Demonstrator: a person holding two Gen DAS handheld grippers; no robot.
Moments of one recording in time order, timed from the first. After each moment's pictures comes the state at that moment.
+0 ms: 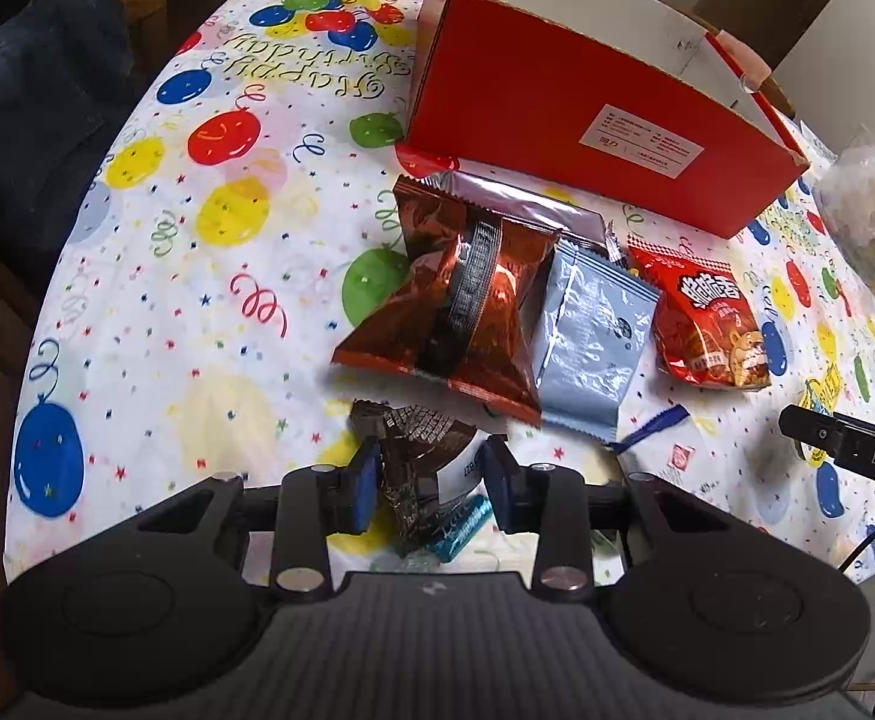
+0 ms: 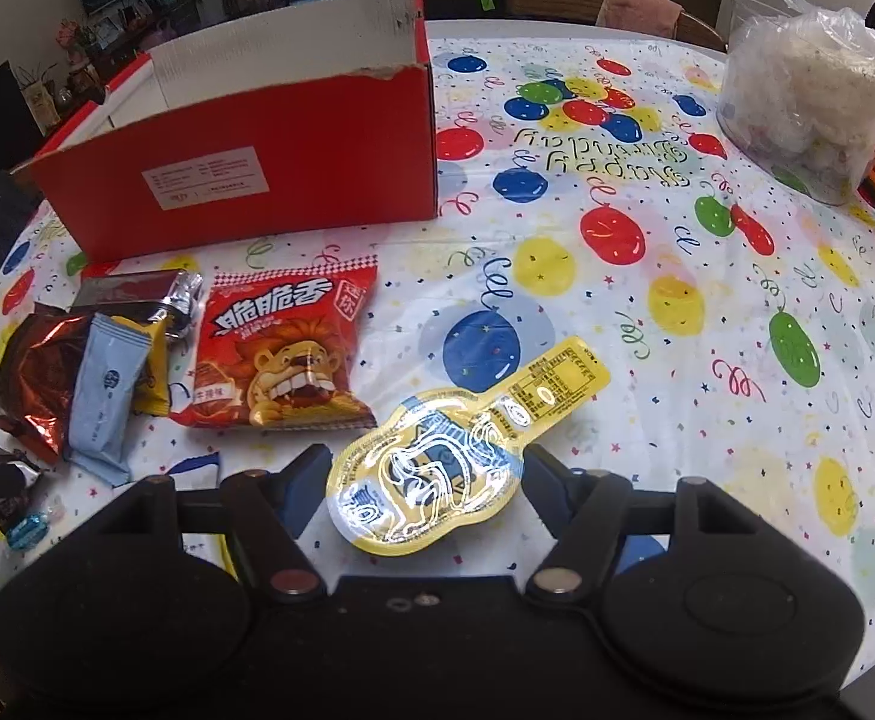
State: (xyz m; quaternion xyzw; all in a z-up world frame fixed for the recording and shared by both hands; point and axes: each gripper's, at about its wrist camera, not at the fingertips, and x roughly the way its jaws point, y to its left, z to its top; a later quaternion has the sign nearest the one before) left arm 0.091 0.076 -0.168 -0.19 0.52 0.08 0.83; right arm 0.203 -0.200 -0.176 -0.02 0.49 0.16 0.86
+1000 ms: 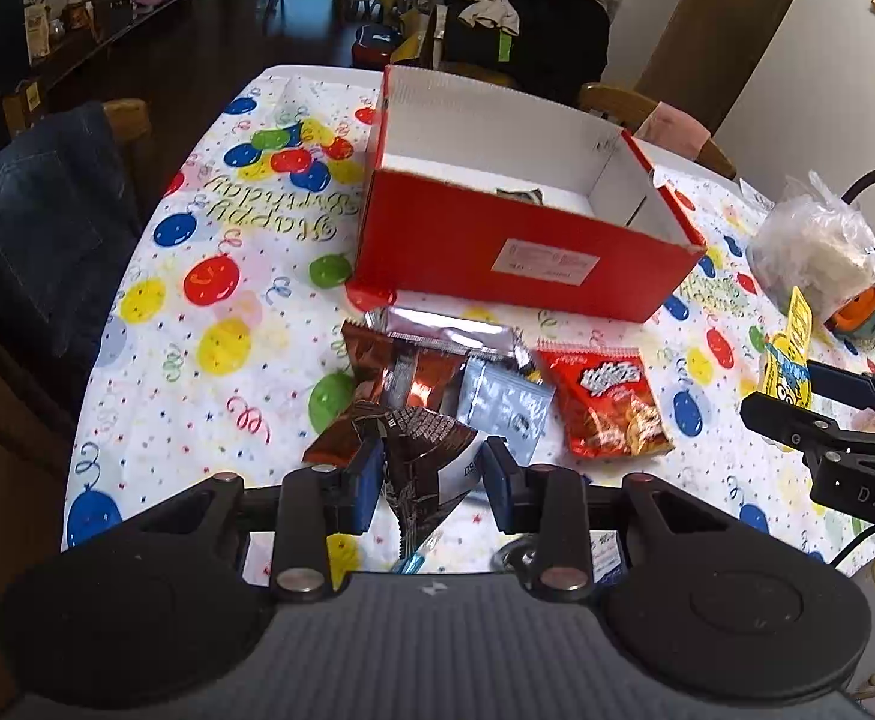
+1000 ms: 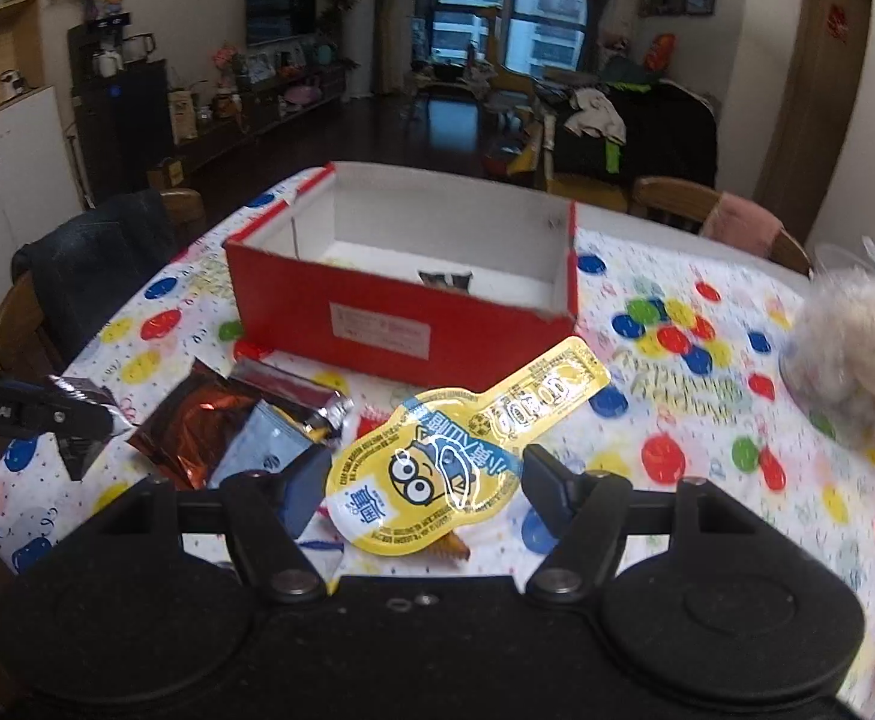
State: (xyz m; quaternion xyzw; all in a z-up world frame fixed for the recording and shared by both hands) left arm 0.081 0.060 -0.088 -0.17 0.44 0.06 0.88; right arm 0.171 -0.170 -0.084 -0.11 0.35 0.29 0.89
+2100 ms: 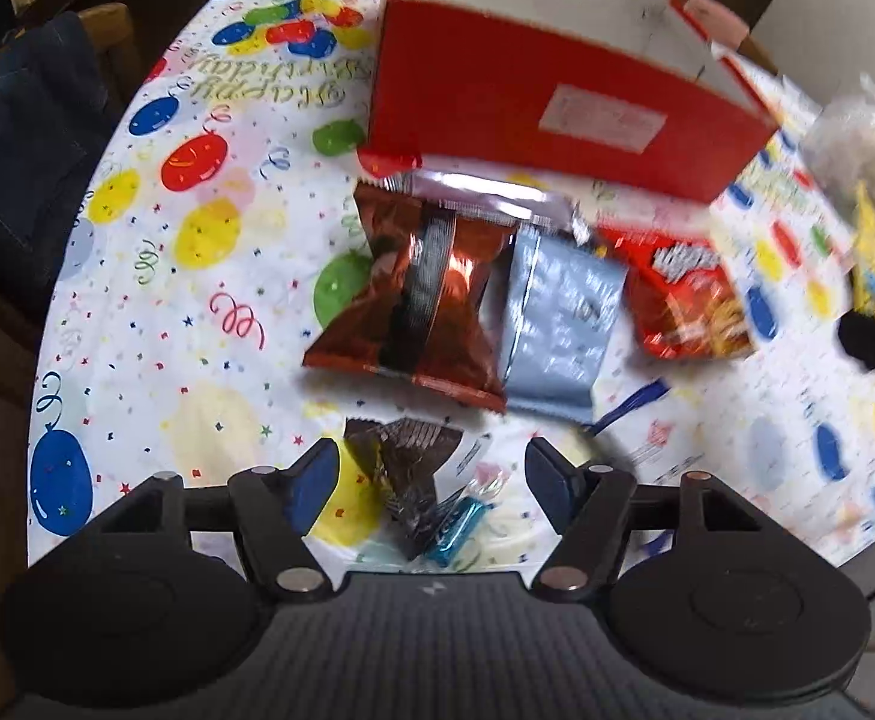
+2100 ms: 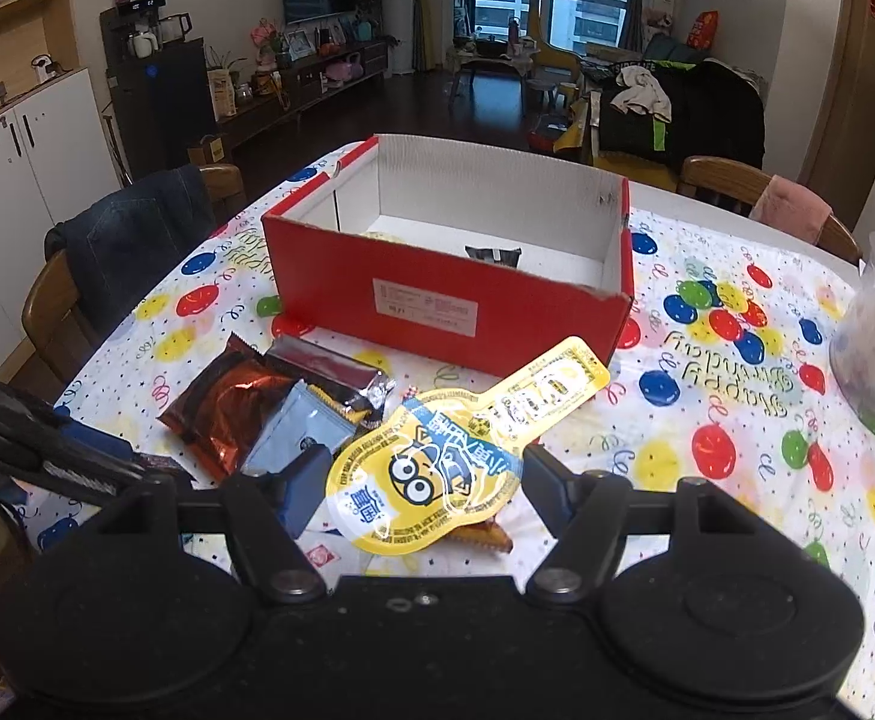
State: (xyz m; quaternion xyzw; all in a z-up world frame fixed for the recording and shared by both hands) left arm 0.101 0.056 -0.161 -0.14 0.54 0.06 0.83; right arm 0.175 -0.163 -0.098 -0.10 0.38 0.32 0.86
